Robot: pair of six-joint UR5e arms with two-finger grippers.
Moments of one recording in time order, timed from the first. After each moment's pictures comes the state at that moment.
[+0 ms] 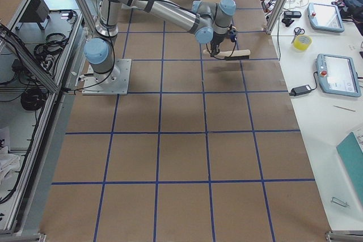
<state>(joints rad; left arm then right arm) -1.39 -2.09 -1.57 -1.07 1.67 1.64 1.56 -1.11 1.60 -1.98 -1.57 -0.05</state>
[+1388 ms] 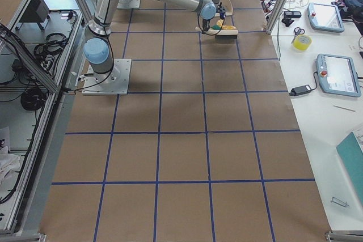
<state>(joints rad) -1.41 -2.10 -1.55 -1.07 1.69 1.64 1.86 -1.01 1.49 -1.93 -1.53 0.30</state>
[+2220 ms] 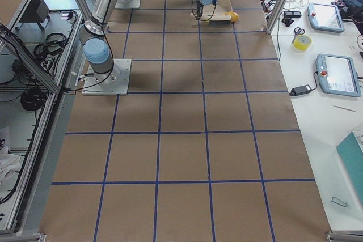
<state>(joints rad) -1.42 -2.10 -1.55 -1.06 1.71 1.64 2.08 -0.89 1.34 -1.96 -1.49 0.53</state>
